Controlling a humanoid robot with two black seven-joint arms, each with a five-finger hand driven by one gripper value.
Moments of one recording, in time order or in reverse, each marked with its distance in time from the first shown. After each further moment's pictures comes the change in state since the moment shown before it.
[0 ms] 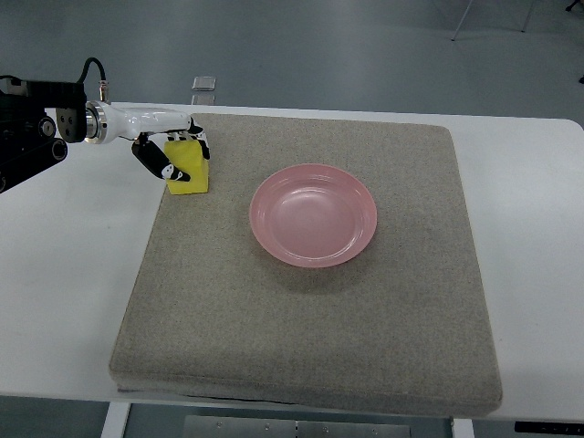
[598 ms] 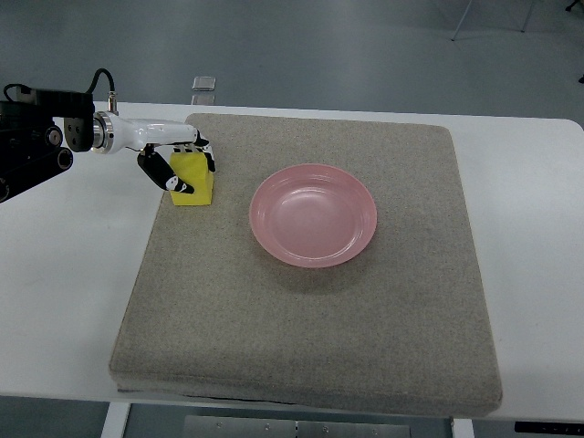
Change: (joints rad) left arm 0.018 0.000 0.009 -0.048 0.021 -0.006 0.010; right arm 0.000 0.000 0.000 0.000 0.000 0.000 0.000
